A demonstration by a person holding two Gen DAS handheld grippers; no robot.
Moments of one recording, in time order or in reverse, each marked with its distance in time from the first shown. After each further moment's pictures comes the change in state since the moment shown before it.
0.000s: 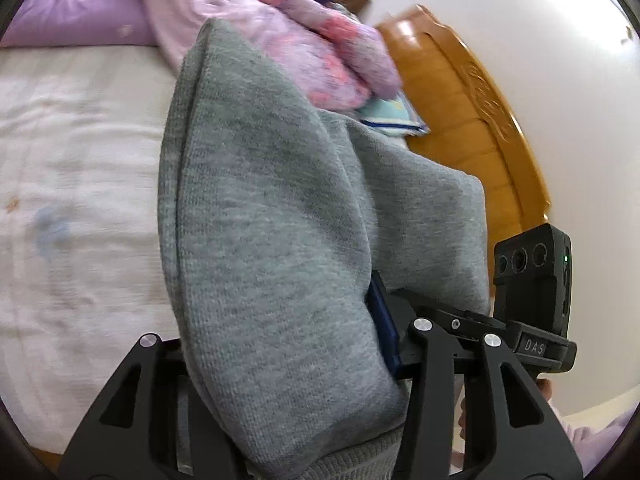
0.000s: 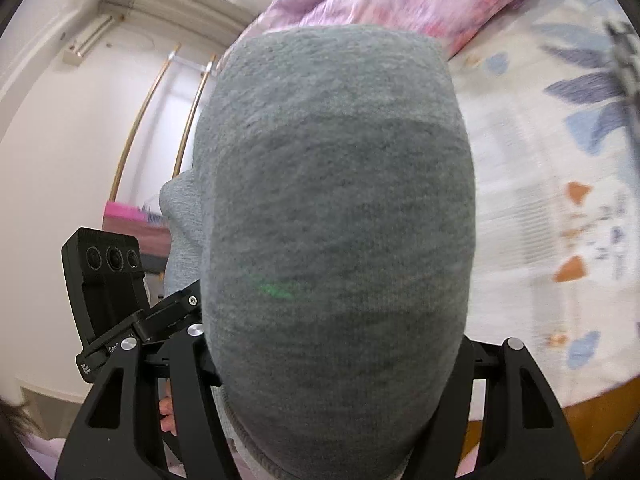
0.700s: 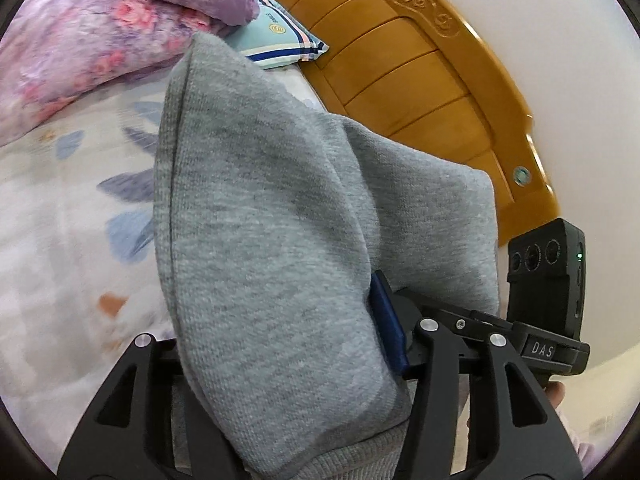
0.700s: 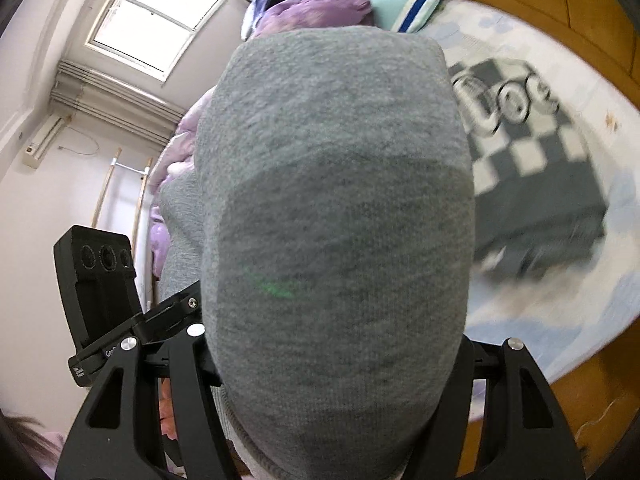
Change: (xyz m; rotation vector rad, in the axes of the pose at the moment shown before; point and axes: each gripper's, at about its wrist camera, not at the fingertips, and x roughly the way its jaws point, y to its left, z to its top) left arm 0.333 -0.273 0.037 0.226 0.169 -0.098; right arm -0.245 -0.256 0.066 0.181 -0.235 -0.165
